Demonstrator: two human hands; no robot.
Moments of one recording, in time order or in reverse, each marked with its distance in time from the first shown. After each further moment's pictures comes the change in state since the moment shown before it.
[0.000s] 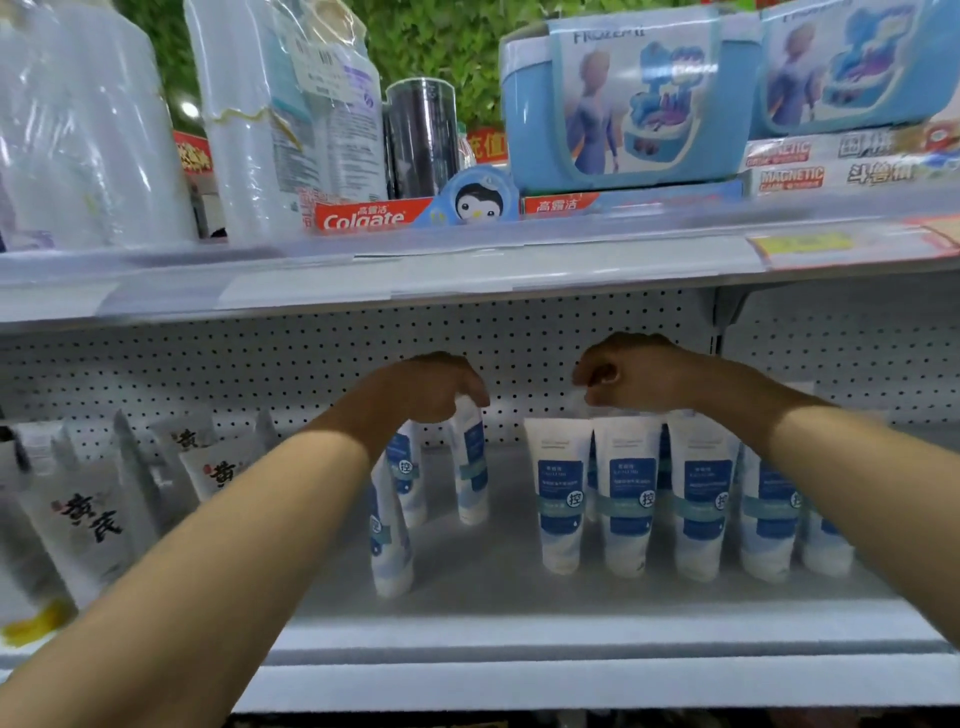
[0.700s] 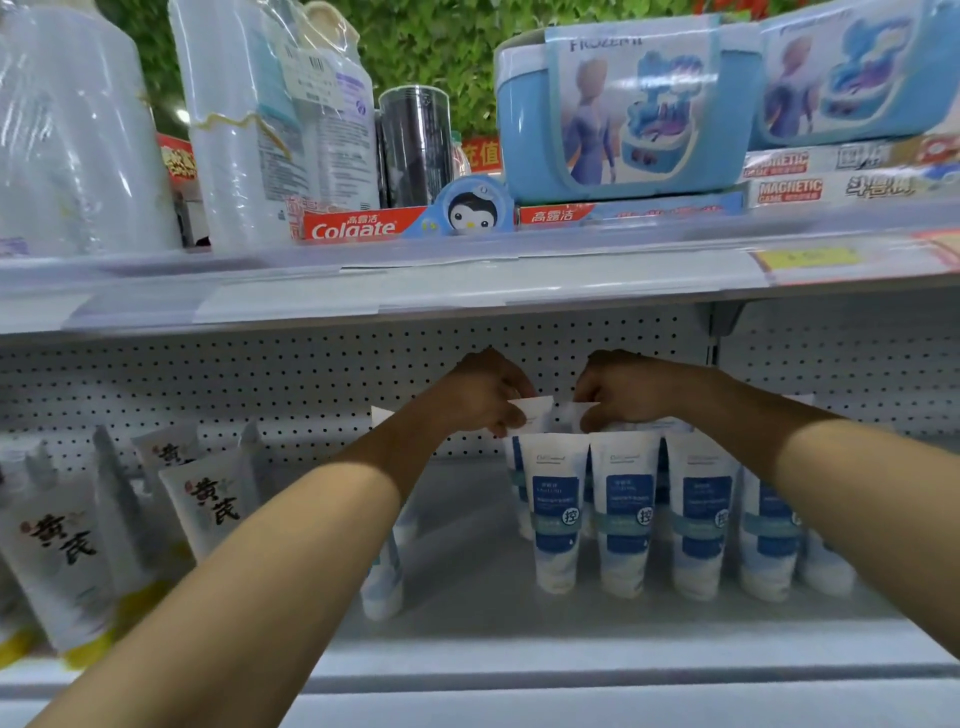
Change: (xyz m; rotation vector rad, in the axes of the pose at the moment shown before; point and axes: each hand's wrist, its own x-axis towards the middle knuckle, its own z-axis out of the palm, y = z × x) left_hand 0.031 0.037 0.011 -0.733 0.142 -0.012; right_hand 0.025 0.007 0.007 0.056 -0.120 -0.075
